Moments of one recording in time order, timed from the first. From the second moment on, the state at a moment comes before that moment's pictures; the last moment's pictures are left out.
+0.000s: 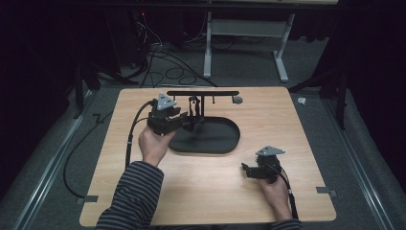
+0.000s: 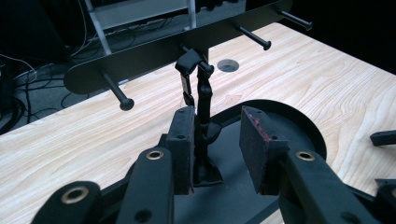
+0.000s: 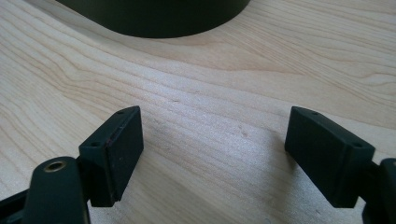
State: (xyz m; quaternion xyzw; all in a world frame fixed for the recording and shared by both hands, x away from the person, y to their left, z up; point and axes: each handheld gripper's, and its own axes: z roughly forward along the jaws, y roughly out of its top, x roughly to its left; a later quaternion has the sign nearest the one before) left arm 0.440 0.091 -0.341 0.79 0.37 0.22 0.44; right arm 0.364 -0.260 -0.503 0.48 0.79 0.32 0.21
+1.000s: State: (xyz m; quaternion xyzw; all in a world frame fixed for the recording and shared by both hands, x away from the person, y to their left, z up) left arm 0.412 0.106 -0.349 0.78 0.36 0.20 0.47; right arm 0.364 -0.260 -0.503 0.48 0.79 0.32 0.21
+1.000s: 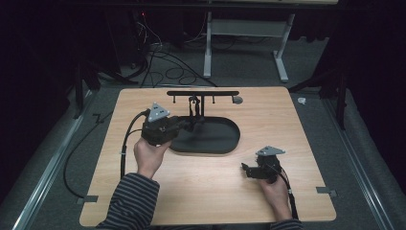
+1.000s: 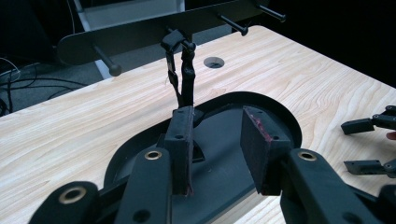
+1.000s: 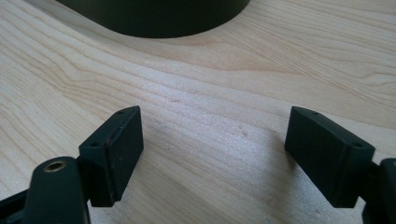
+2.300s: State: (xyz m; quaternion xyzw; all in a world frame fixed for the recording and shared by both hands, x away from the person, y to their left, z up) left arm 0.382 0.141 -0.357 0.76 0.38 0.18 0.50; right arm 0.364 -0.260 -0.503 0.48 0.79 0.32 0.21
